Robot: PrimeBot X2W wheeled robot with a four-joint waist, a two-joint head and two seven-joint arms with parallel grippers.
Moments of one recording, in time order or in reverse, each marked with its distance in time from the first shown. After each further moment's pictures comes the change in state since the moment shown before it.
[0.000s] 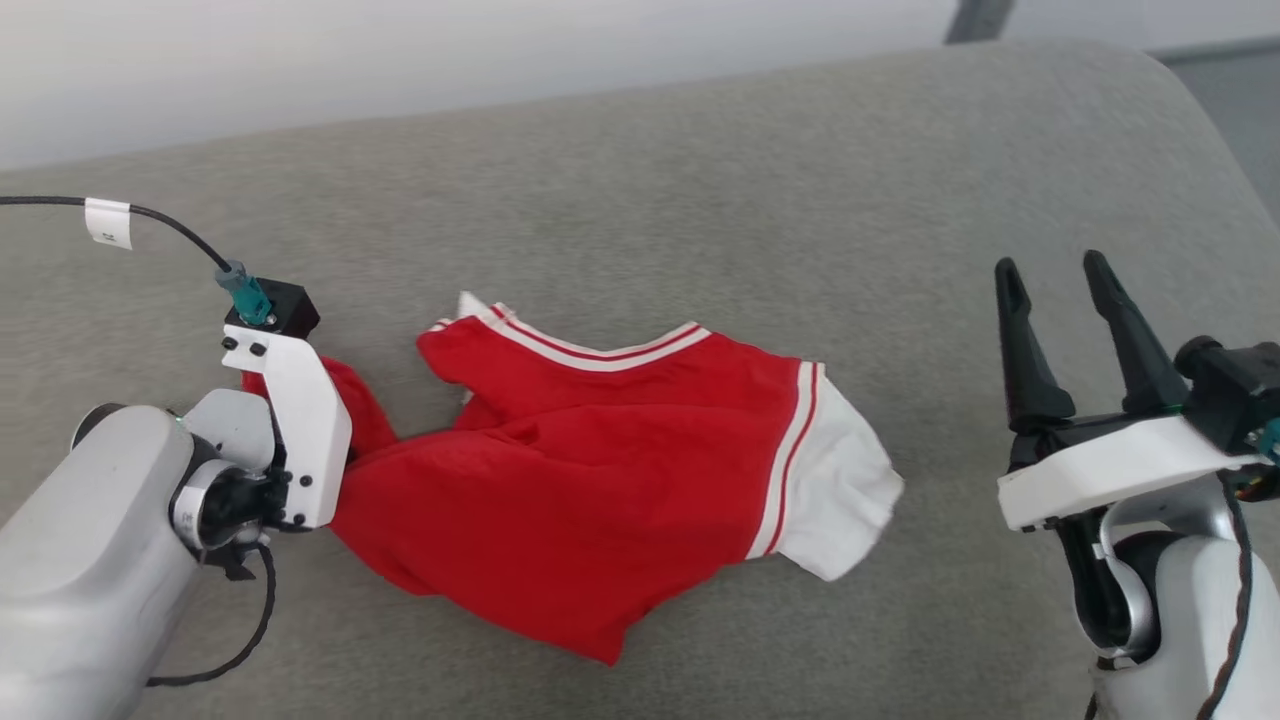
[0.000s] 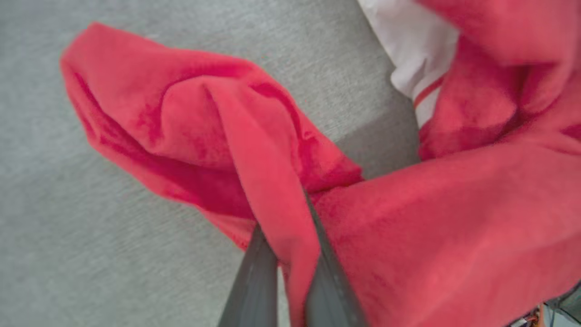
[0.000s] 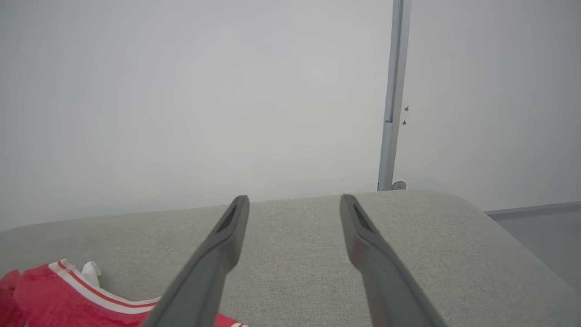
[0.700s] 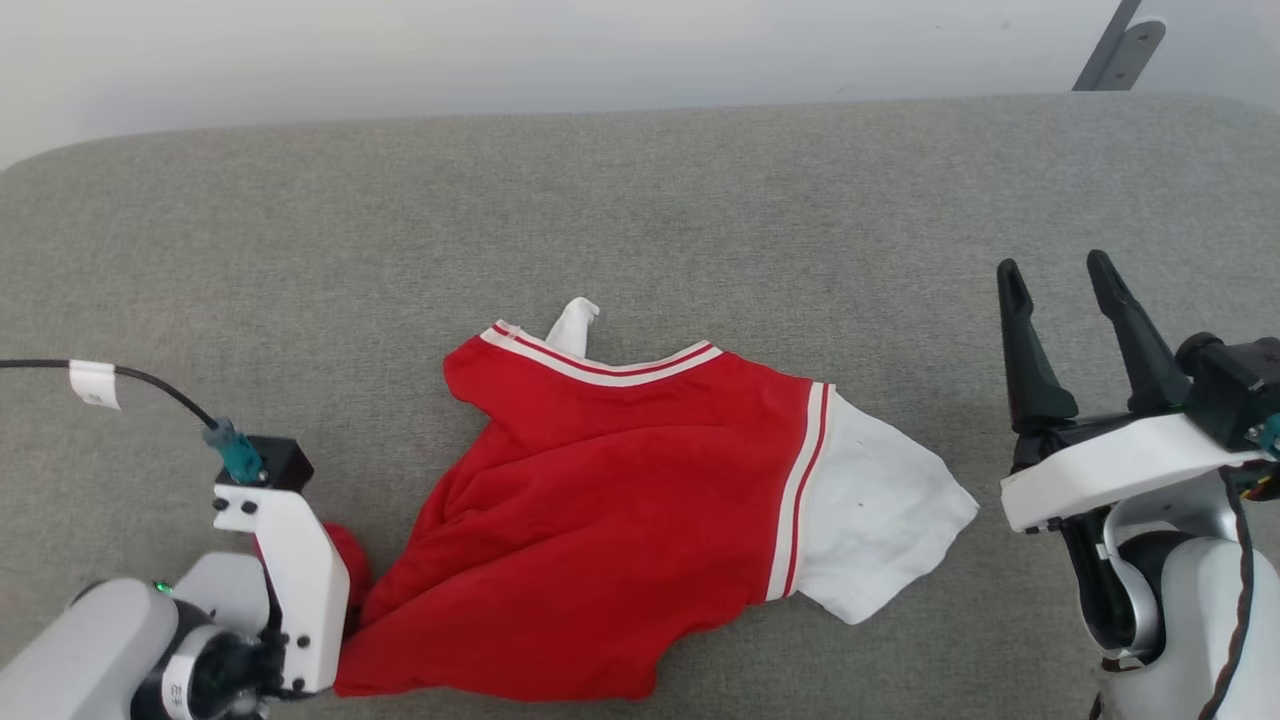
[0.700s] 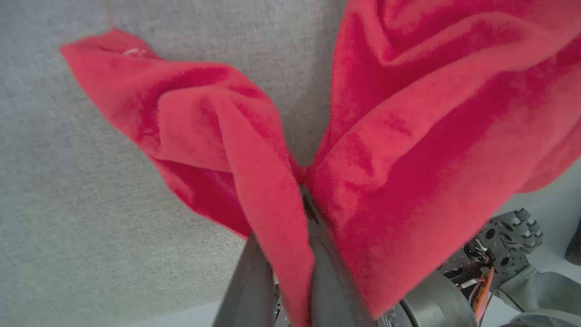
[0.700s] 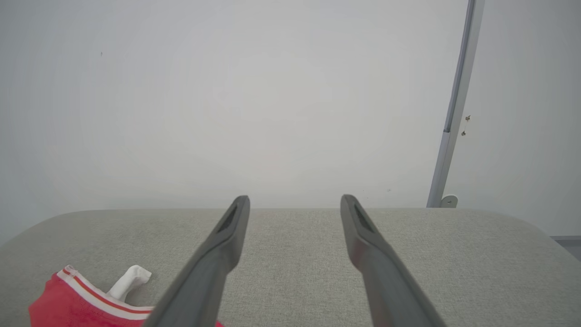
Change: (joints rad) left arm 0.374 0.175 0.056 -0.498 -0.115 0.270 0.087; right arm 0.010 0.000 -0.008 -0.038 -0.025 0.000 0.044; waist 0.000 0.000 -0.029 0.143
